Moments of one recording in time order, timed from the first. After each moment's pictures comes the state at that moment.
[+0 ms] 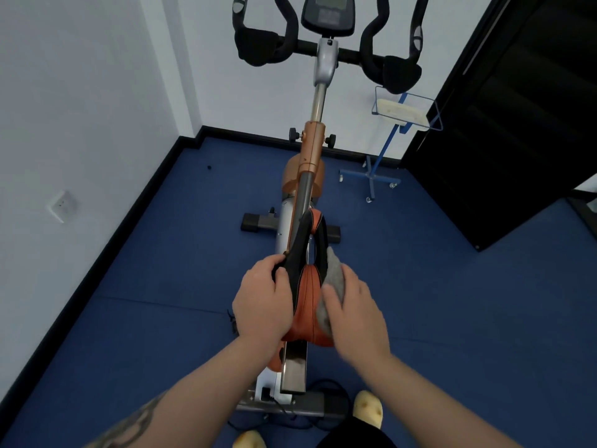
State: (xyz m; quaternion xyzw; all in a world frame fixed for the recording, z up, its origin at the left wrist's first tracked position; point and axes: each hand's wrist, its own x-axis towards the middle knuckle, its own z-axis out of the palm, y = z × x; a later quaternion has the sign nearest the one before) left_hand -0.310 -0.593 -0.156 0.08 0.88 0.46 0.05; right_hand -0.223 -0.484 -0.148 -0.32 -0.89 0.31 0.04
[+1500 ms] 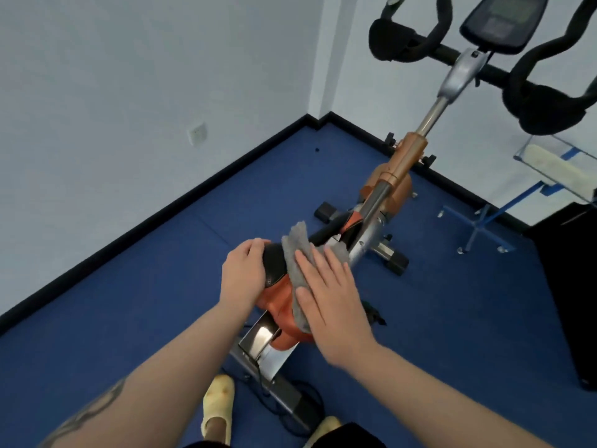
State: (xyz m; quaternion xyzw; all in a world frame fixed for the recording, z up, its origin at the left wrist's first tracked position) left_hand -0.291 -0.580 -0.163 -0.23 0.79 0.57 -0.01; right_hand -0.241 -0.417 -0.153 0.20 -0.96 0.22 -0.01
